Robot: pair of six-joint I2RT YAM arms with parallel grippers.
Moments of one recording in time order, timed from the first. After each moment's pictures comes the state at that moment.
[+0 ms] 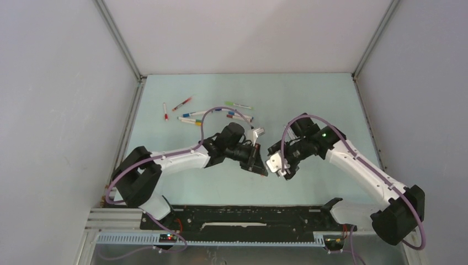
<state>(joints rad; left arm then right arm) -0.87 1.56 0.88 0.04 0.70 -0.65 0.56 1.19 1.05 -1.04 -0.74 -1.56</state>
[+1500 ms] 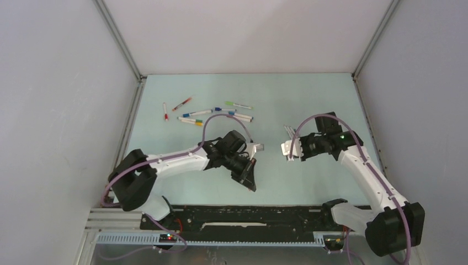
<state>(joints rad) -0.91 1.54 0.90 -0.33 0.72 -0.44 0.28 1.10 0.89 -0.87 -0.52 -1.57</state>
